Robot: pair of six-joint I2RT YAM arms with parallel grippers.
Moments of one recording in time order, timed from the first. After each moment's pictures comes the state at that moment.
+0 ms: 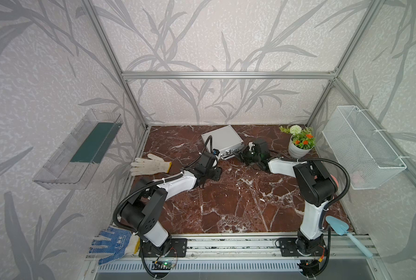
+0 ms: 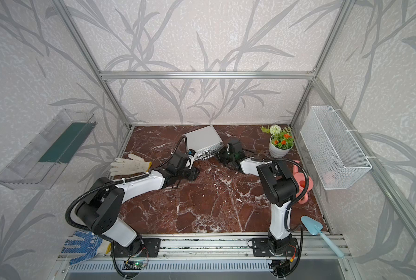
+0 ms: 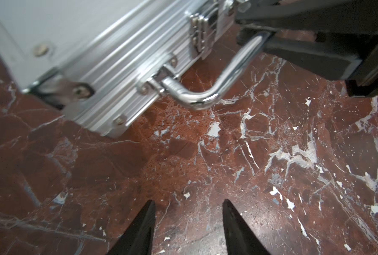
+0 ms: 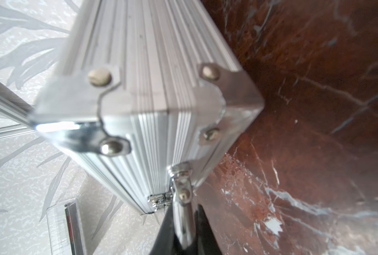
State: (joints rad) left arm -0.60 1.60 0.86 -0.04 0.01 -0.17; right arm 0.43 1.93 1.09 0.33 -0.44 1.37
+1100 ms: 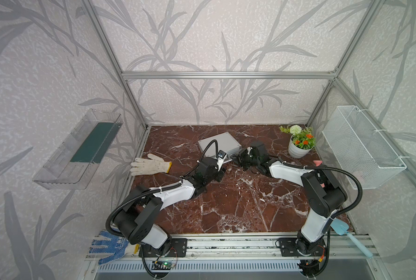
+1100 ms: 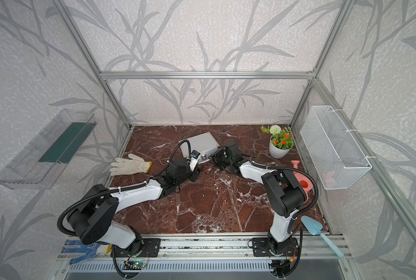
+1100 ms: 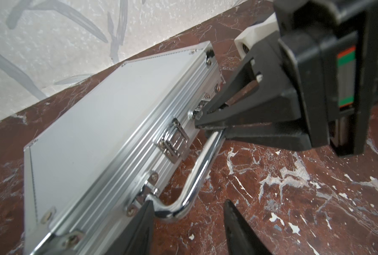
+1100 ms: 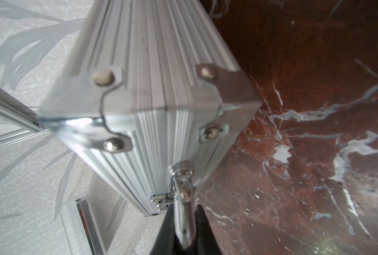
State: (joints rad) left arm -0.66 1.52 0.74 0.30 -0.07 0.07; right arm 0.51 1.80 1.04 0.21 -0.40 1.52
